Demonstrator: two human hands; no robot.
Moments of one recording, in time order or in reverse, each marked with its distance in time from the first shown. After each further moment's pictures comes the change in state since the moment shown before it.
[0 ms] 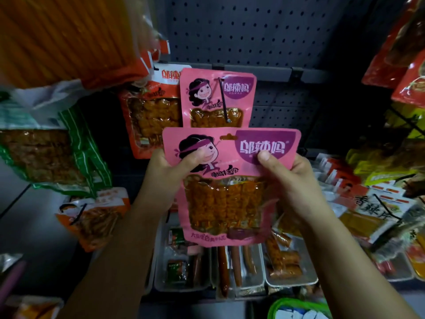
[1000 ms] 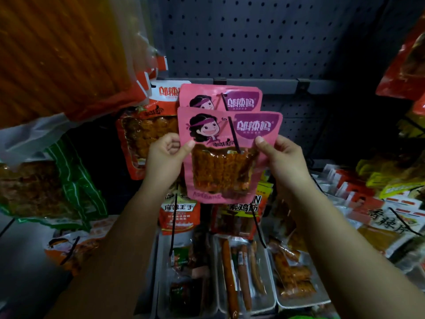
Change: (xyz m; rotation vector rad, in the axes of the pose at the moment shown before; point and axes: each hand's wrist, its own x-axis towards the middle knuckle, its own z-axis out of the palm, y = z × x) left_hand 0.102 -0.046 -0.033 0.314 0.156 0.018; right_hand 0.096 0.021 0.007 -0.159 0.293 0.119
